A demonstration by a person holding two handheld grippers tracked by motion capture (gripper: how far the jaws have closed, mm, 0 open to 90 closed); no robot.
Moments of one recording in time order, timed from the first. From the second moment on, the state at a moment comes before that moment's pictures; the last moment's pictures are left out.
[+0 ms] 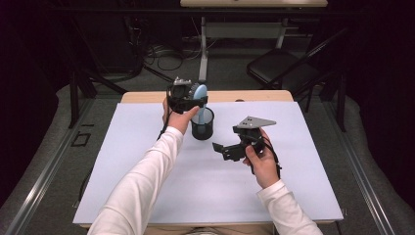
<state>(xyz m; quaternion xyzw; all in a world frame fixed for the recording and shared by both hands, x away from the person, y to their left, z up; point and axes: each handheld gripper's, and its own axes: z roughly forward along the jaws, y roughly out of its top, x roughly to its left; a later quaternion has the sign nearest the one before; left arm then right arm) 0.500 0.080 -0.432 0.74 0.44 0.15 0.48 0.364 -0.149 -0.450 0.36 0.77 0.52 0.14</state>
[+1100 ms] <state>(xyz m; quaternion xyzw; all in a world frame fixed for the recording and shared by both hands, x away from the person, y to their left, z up) 0.501 0.080 -0.435 0.72 0.47 0.15 0.49 0.365 -0.149 -0.450 0.36 0.77 0.51 0.14</state>
